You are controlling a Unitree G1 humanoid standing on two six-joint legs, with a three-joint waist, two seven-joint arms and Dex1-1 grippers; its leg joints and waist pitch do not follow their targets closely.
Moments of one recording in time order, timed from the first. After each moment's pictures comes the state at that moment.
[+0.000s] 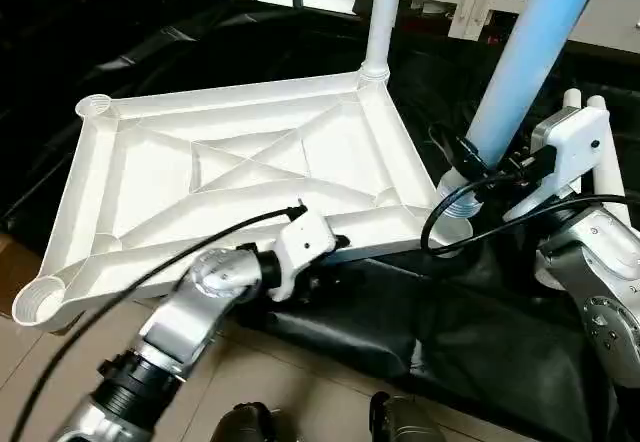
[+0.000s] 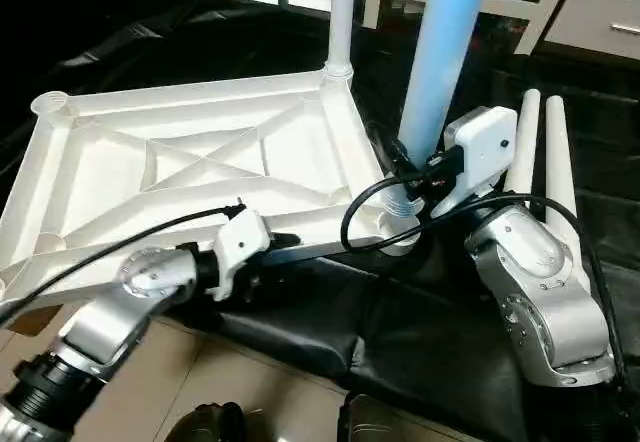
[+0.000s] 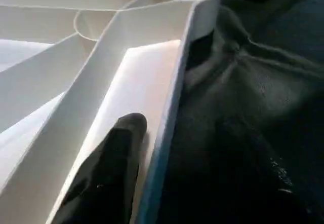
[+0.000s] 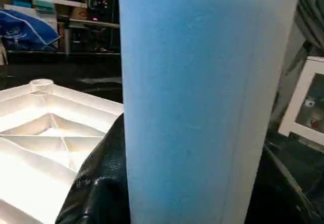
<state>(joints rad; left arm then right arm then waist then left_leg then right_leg) -0.38 0.39 -0.40 0.06 -0.09 0.24 -0.79 -0.27 -0.53 0.01 -0.28 0.49 0.21 0.35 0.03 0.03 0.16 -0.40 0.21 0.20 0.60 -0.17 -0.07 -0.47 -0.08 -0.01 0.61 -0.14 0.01</state>
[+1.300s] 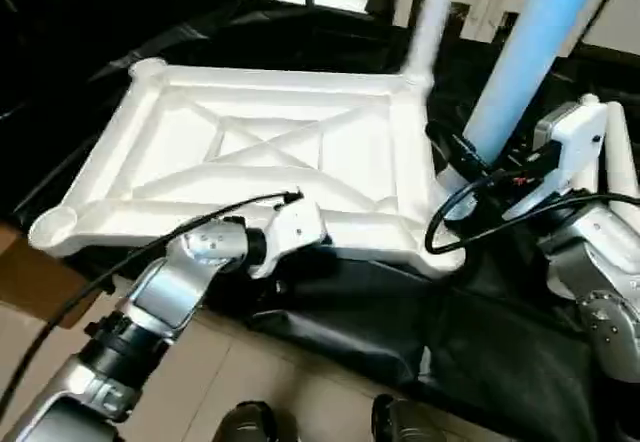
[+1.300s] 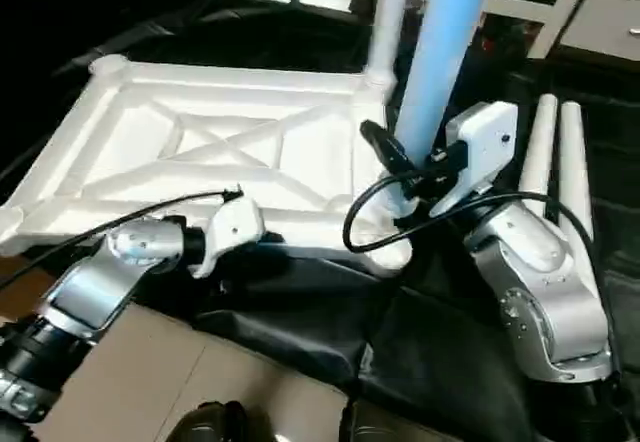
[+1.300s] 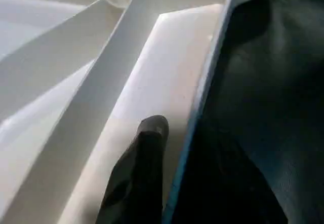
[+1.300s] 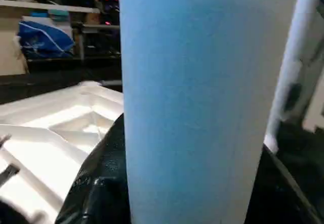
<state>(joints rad) -0.50 0.42 -0.38 0.12 0.00 0.38 -0.85 -0.27 -0.48 -0.04 -0.28 0.52 0.28 0.42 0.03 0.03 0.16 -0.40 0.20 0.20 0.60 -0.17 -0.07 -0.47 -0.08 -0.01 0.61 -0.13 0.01</state>
